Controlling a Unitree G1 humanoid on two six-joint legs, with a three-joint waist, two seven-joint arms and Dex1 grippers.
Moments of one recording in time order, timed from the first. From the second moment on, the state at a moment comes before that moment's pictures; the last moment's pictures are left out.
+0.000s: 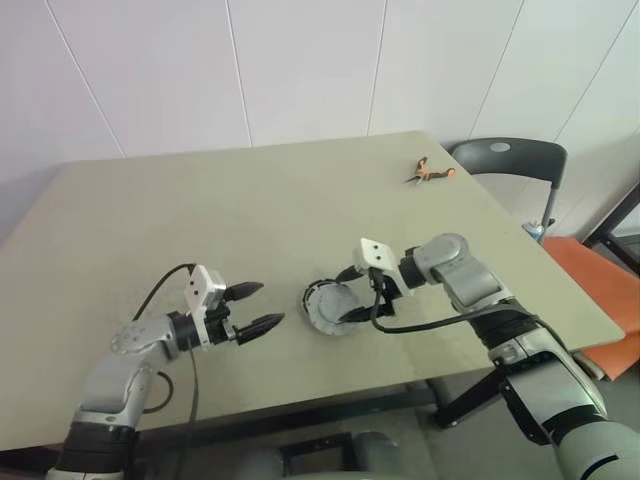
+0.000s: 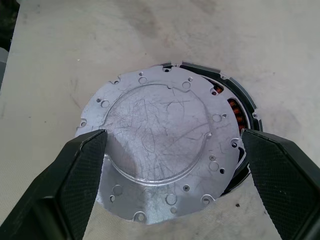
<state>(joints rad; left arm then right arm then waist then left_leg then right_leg) -0.04 0.53 0.05 -0.12 -0.47 0.34 -0.97 -0.73 -0.48 0.40 0.43 0.05 0.21 1.36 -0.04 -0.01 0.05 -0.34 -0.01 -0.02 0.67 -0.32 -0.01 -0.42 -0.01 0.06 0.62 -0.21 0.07</state>
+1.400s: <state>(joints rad) -0.04 0.53 0.05 -0.12 -0.49 0.37 -0.95 -0.72 -0.38 0.38 0.46 0.05 0.26 1.29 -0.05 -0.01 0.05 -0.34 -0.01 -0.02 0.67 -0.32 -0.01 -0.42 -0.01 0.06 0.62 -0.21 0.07</state>
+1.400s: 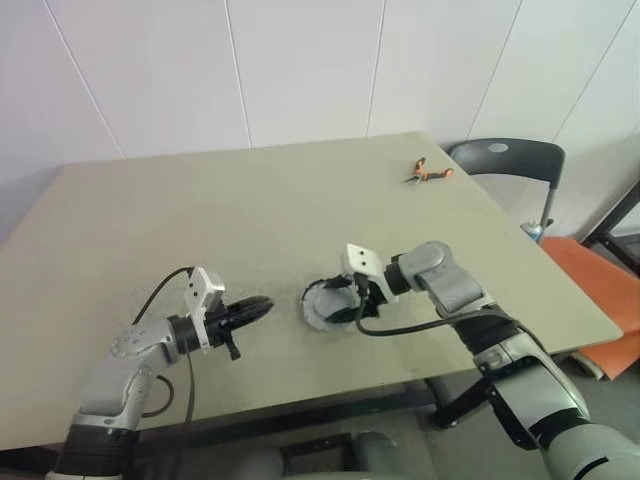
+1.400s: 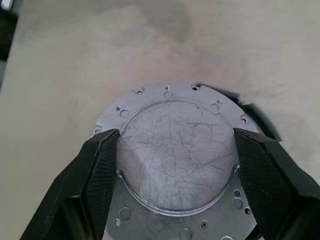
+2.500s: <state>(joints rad) -0.05 0.52 0.02 -0.12 -0.45 0.36 -0.91 -0.74 -0.37 0.35 0.50 0.05 0.30 1.24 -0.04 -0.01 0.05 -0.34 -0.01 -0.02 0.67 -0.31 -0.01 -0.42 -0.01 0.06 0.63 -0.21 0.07</state>
